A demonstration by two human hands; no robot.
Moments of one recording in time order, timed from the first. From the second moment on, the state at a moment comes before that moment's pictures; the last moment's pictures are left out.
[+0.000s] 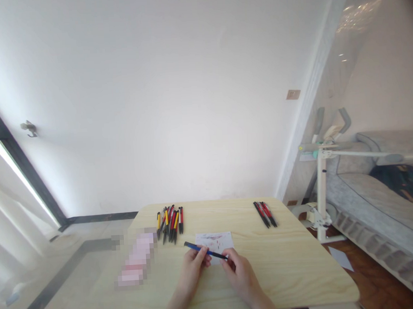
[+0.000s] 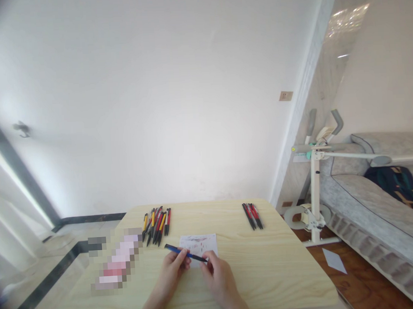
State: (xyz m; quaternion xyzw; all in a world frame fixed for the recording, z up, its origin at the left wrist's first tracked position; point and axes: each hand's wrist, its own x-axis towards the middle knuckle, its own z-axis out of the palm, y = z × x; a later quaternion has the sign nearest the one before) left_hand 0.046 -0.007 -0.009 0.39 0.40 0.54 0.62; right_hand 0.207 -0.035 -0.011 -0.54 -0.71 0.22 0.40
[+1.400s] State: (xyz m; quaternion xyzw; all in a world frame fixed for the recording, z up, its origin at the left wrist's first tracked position) left_hand 0.048 -0.010 -0.008 0.46 0.42 0.54 0.57; right_hand 0.209 -0.037 -0.004 -0.52 -0.73 0.23 0.39
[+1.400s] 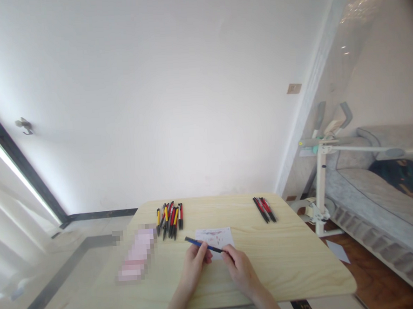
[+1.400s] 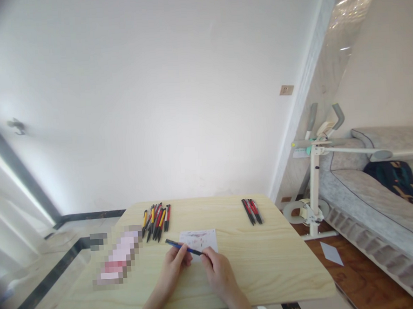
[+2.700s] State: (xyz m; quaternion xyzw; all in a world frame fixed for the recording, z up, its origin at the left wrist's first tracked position) left_hand 0.049 -0.014 -0.005 0.49 0.46 0.52 0.52; right_hand 0.208 -0.044 -0.001 -0.51 -0.77 0.16 0.35
